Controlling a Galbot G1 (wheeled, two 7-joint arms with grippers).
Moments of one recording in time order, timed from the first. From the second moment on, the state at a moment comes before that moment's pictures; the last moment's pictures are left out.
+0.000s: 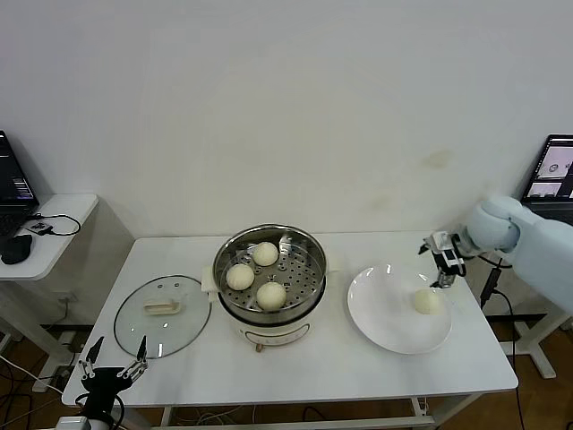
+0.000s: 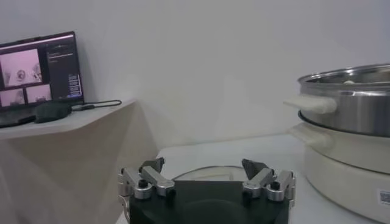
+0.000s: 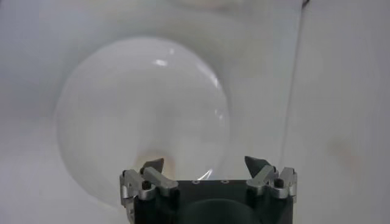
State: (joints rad) left arm 1.72 -1.23 -0.76 -1.95 -0.27 -0.09 -0.05; right arm 0.17 0.56 -0.90 1.35 -0.11 -0.21 -1.01
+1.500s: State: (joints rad) left arm 1.72 -1.24 -0.77 -1.94 -0.27 -0.08 -0.05; right arm -0.13 0.72 -0.66 1.12 -0.33 -0.25 -0.99
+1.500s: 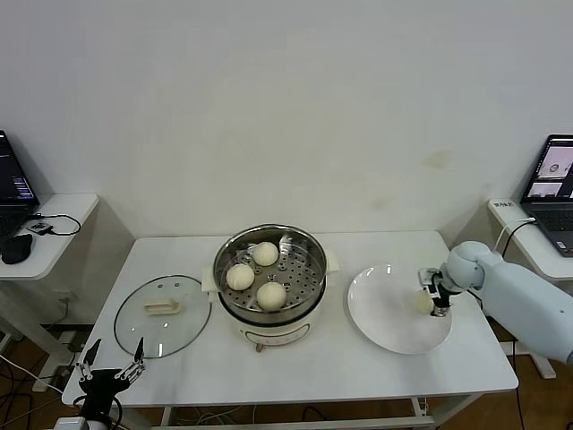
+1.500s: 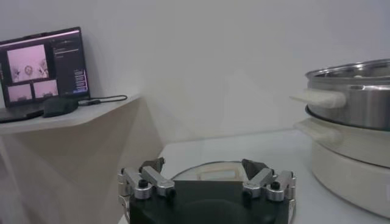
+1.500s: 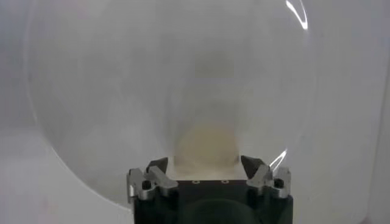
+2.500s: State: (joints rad) left arm 1.71 -1.23 -0.77 -1.95 -0.27 -0.08 -0.05; right arm 0.14 0.68 -0.82 1.26 -0.15 -0.30 -1.01
